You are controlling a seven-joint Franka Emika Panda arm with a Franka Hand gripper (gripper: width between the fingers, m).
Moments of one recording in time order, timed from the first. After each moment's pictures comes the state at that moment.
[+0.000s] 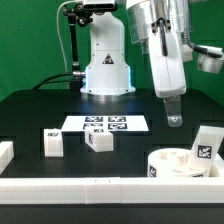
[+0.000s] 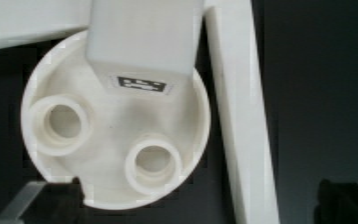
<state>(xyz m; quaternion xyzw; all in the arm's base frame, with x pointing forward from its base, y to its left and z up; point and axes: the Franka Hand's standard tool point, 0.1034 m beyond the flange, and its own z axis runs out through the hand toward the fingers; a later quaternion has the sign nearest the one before) 0.637 0.064 0.106 -0.63 0.77 0.00 0.12</state>
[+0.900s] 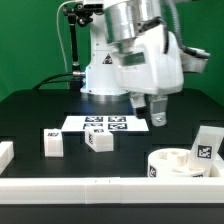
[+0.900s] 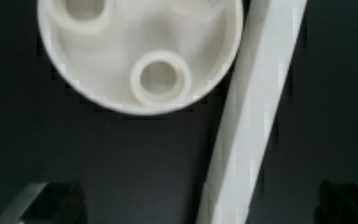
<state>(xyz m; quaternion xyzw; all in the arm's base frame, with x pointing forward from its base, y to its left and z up) 0.630 0.013 0.103 -0.76 0.63 -0.02 0.11</state>
